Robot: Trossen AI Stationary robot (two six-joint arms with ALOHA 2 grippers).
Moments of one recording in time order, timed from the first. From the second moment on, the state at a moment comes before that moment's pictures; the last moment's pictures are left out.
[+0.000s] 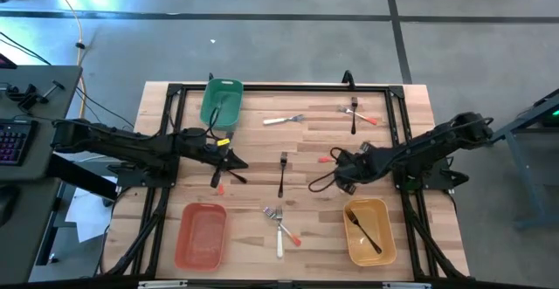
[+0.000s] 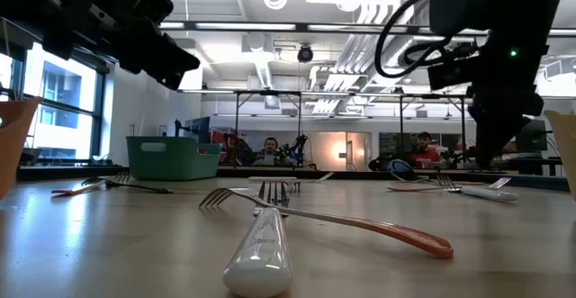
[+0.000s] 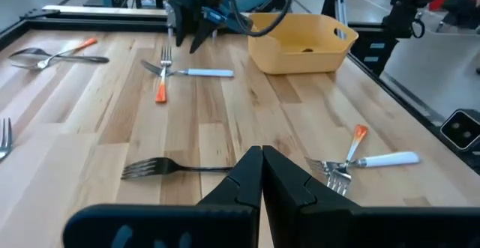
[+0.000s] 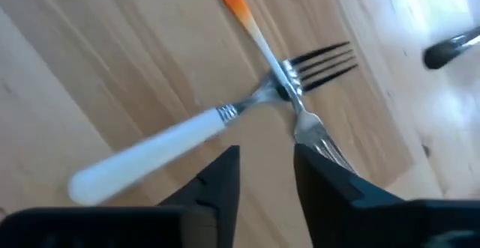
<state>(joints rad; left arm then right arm) 0.07 1.00 0.28 0.42 0.26 0.00 0.23 1.41 0.75 -0.87 0.34 0.74</state>
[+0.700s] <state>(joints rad) 0.07 1.02 0.28 0.42 0.26 0.00 0.06 1.41 0.75 -0.78 0.23 0.46</state>
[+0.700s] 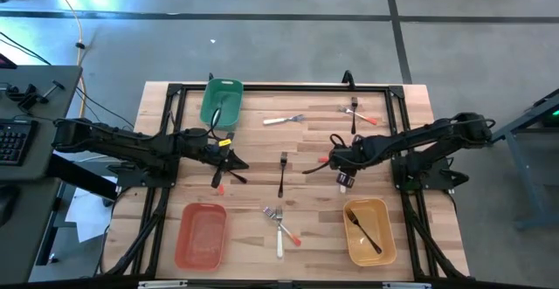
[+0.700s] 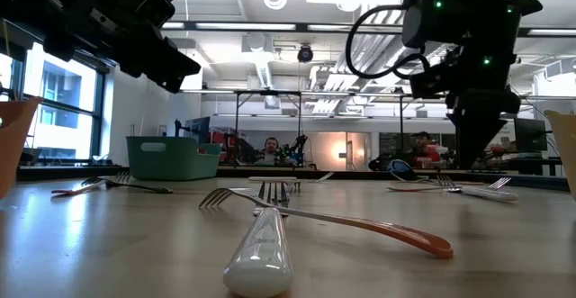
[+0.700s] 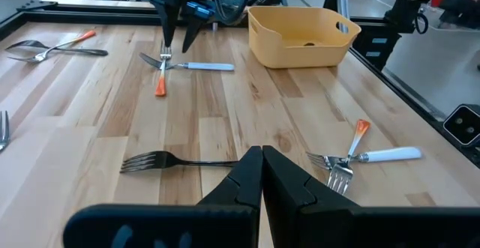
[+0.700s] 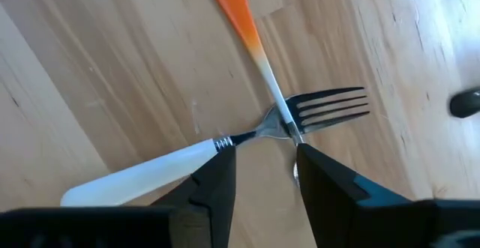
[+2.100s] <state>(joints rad) 0.07 1.02 0.28 0.42 0.26 0.02 -0.12 1.42 0.62 -0.57 0.15 0.32</state>
